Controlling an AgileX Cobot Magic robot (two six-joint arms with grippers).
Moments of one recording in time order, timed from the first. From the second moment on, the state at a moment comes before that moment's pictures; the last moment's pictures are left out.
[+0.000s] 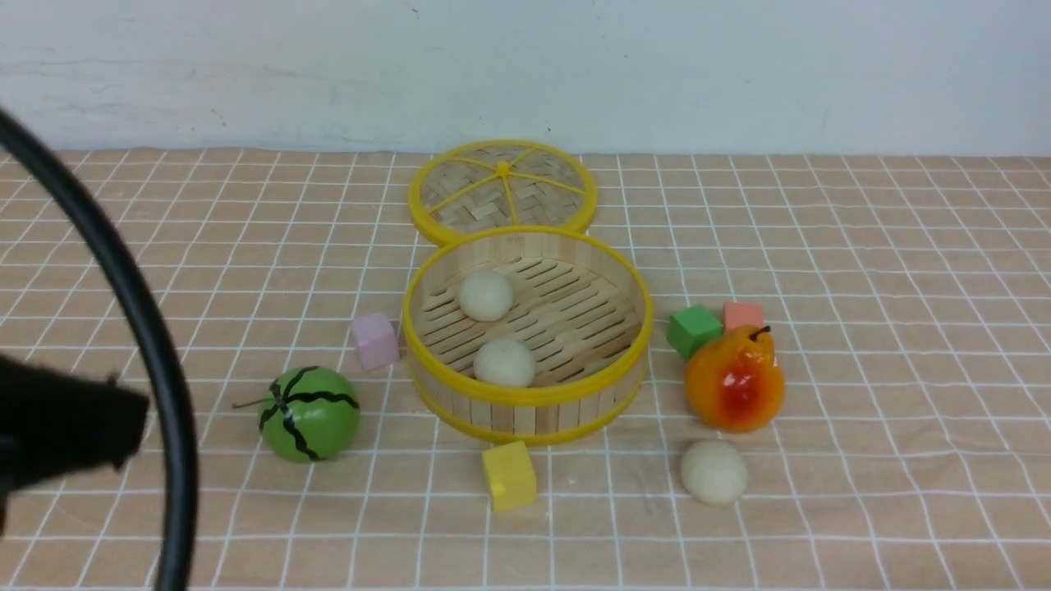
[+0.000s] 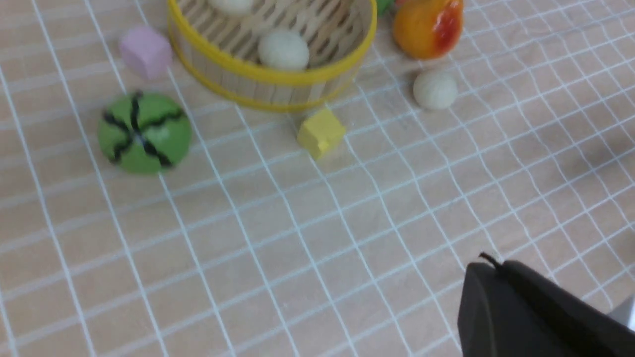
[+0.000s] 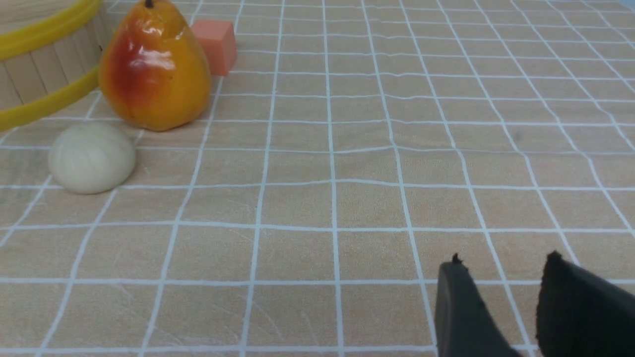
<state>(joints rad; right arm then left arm) 0.02 -0.01 0.02 -0.15 0.39 0.13 -0.51 0.77 -1.07 -0.19 1.08 -0.17</state>
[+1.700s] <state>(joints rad) 0.02 -0.01 0.02 -0.15 0.39 0.13 -0.02 -0.01 0.03 -0.09 0.37 -0.24</state>
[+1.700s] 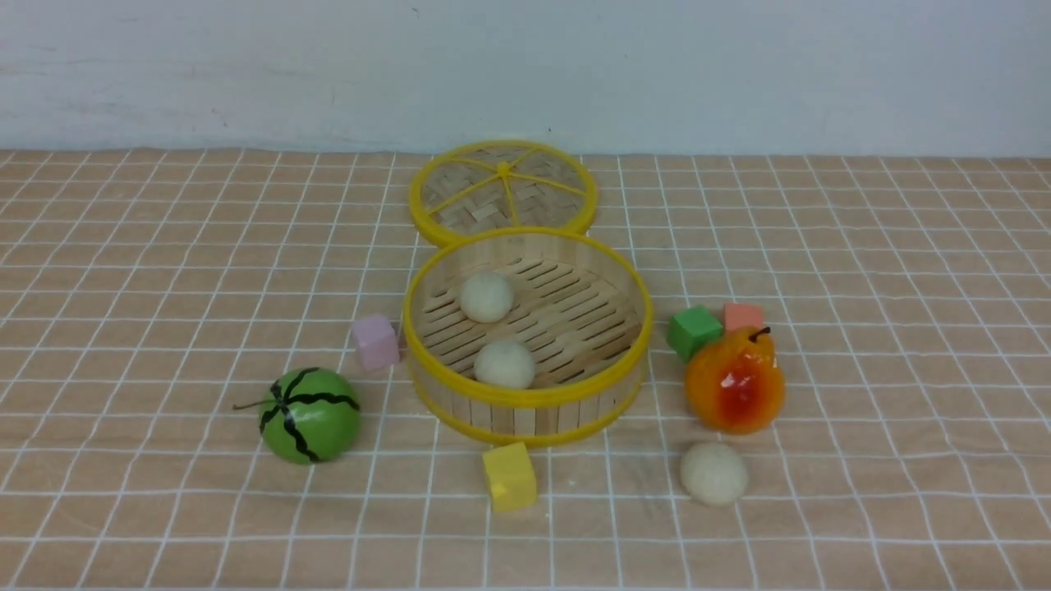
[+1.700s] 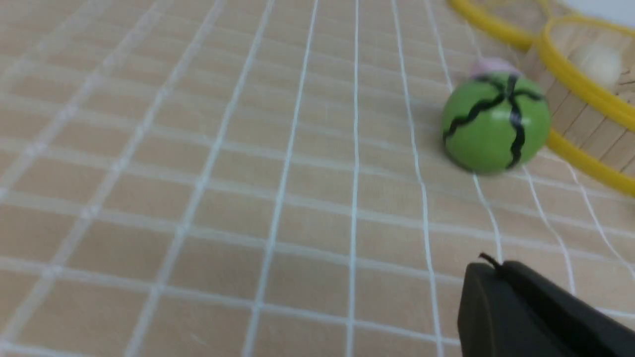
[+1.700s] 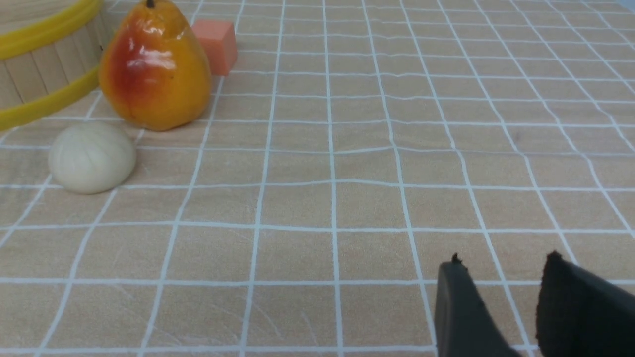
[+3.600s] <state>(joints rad) 0.02 -0.01 -0.09 -0.02 -0.45 0.33 -0.02 -0.01 0.03 -0.01 0.37 -0.29</state>
